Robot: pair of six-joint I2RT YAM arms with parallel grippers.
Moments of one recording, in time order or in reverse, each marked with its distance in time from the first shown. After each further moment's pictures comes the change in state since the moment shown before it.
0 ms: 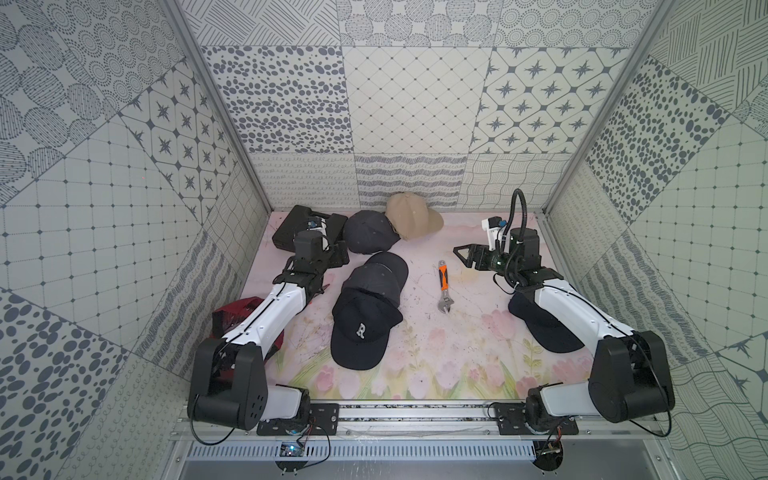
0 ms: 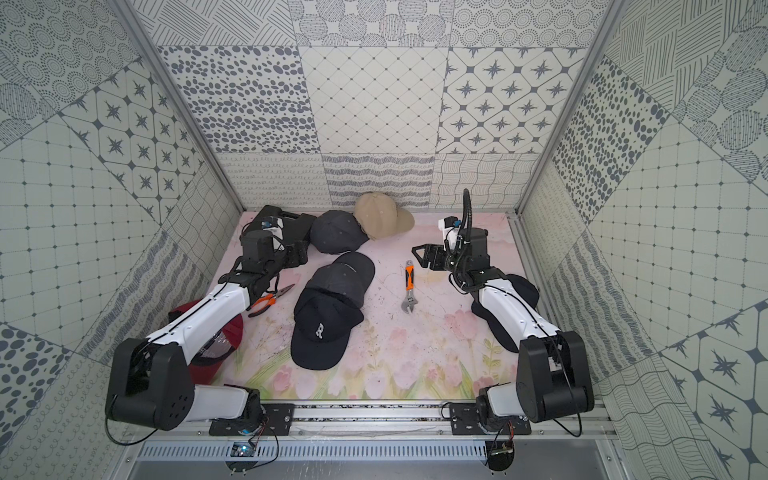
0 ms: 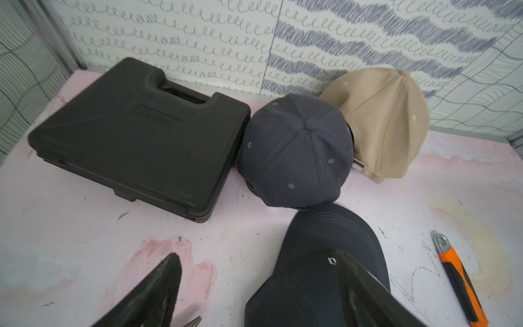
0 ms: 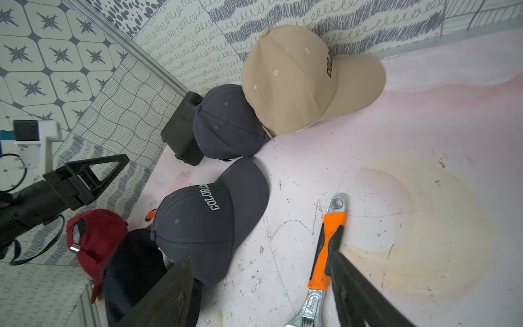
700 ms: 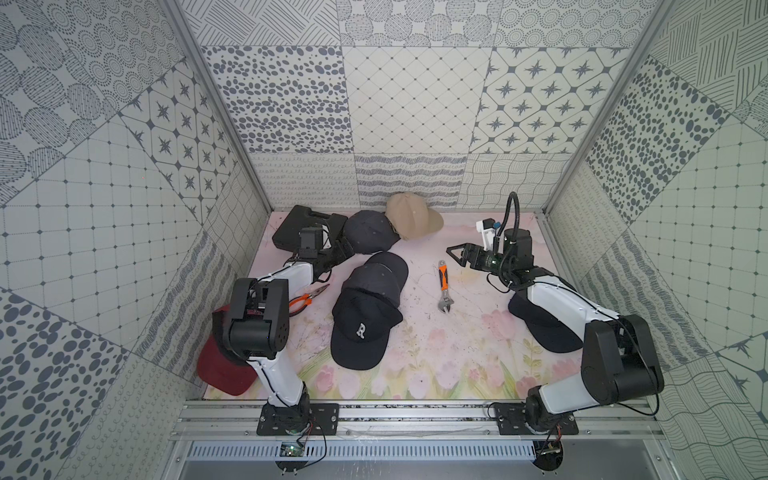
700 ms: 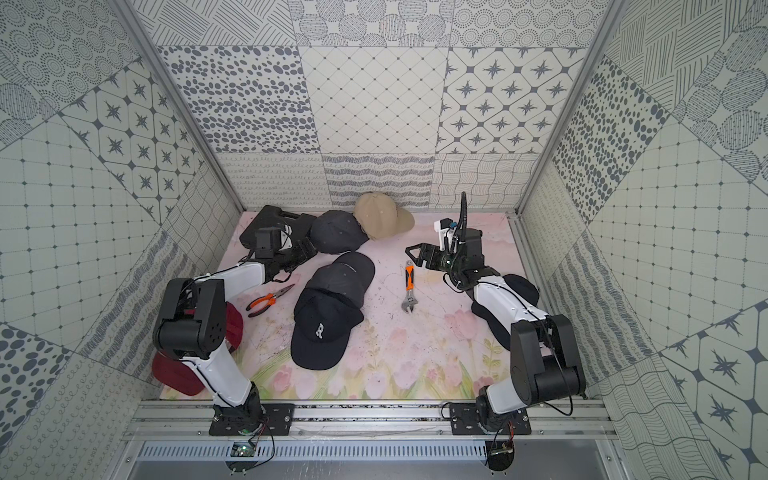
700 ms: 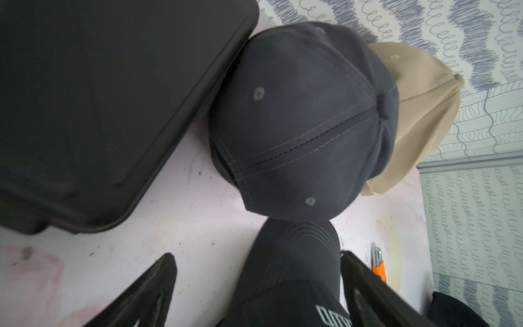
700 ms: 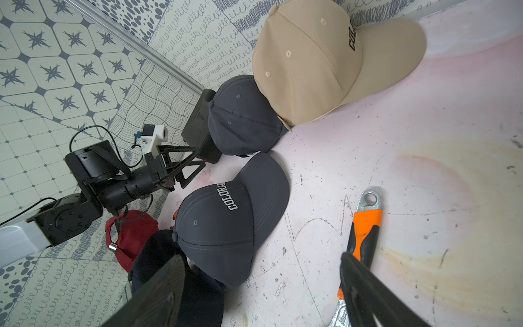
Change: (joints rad) left arm 0.103 0.426 0.135 0.142 0.384 -0.369; right arm 0.015 0.075 -0.008 0.108 -0.069 0.107
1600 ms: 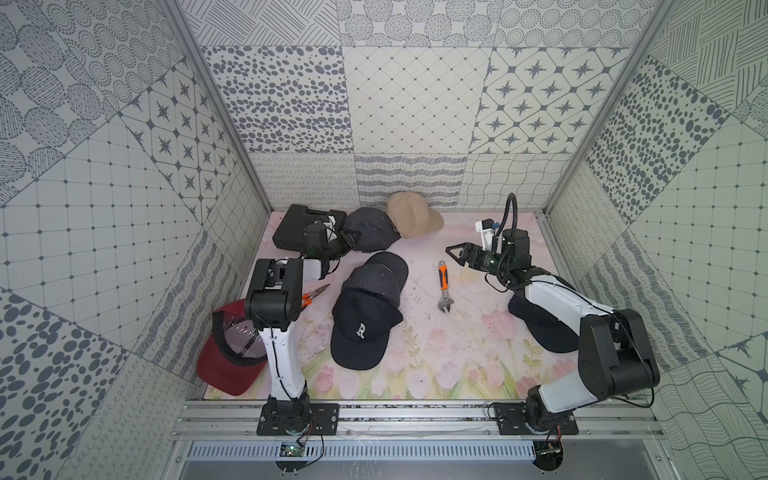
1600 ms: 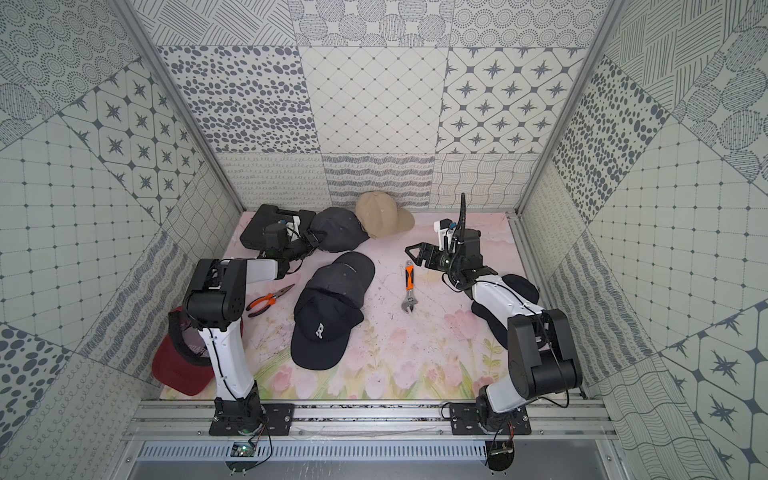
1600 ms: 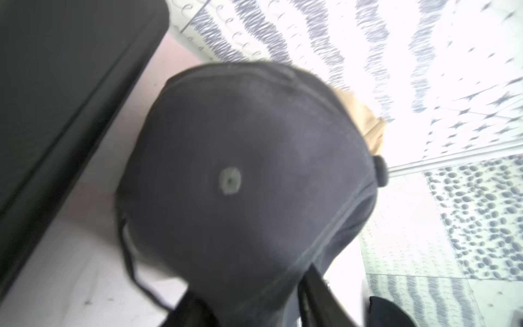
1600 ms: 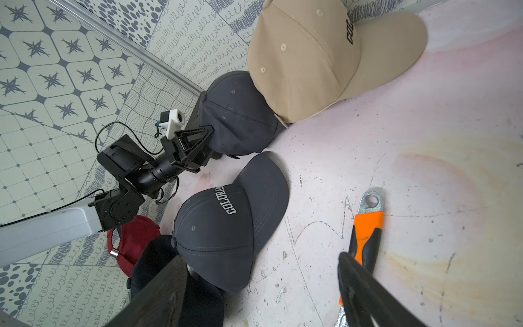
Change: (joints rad) left arm -0.002 0.222 0.097 0.424 0.185 -0.162; right arm 0.000 0.034 -0.002 0.041 -0.001 0.029
